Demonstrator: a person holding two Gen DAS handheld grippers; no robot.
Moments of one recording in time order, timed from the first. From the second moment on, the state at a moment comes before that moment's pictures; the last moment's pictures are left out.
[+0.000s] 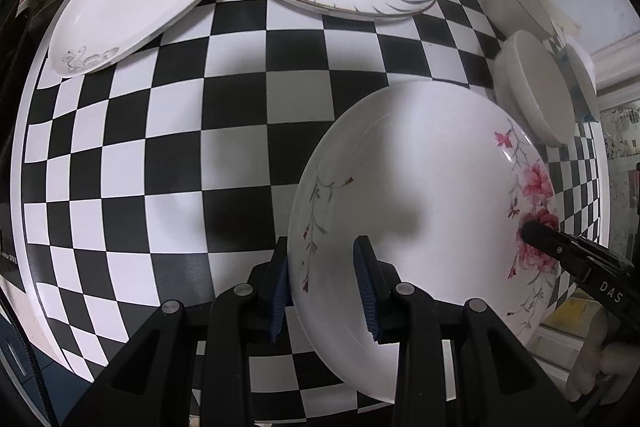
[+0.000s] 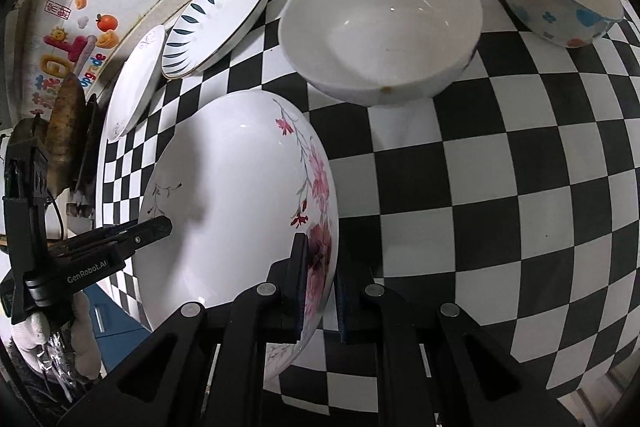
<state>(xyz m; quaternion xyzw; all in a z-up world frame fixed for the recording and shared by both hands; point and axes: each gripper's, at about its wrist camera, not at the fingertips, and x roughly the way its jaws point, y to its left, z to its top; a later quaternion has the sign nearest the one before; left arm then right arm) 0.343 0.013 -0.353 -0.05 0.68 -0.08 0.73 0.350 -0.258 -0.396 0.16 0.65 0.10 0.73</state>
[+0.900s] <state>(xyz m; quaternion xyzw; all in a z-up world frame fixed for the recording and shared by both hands) 0.350 0.073 -0.274 -0.15 0.60 0.02 0.79 0.352 -0.270 -0.348 0.14 0.67 0.07 0.73</state>
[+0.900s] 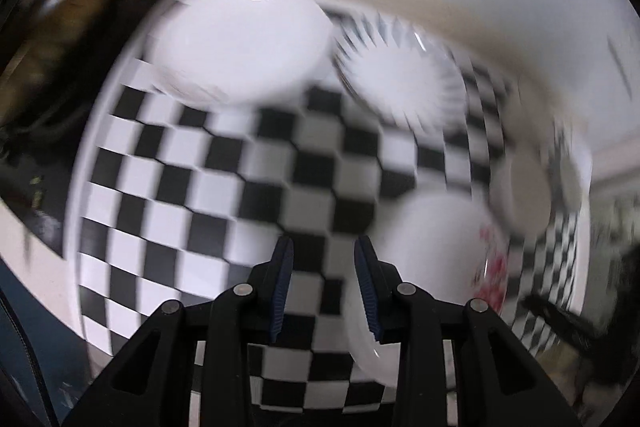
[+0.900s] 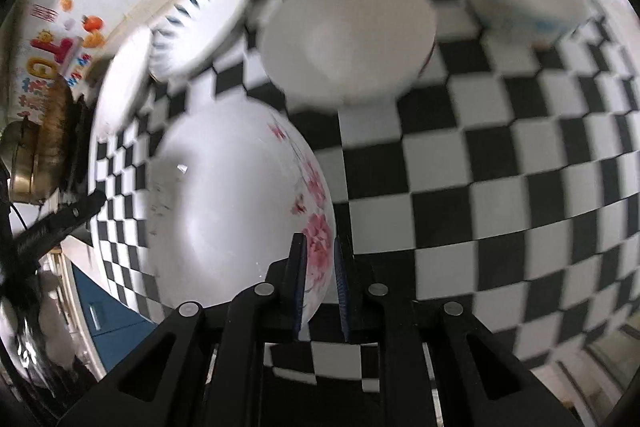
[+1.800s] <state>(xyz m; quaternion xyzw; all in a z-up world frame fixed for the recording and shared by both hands) 0.448 0.241 -0.382 -0.41 0.56 0.19 0.69 0.720 0.054 -0.438 -0.02 0.70 0.33 0.64</state>
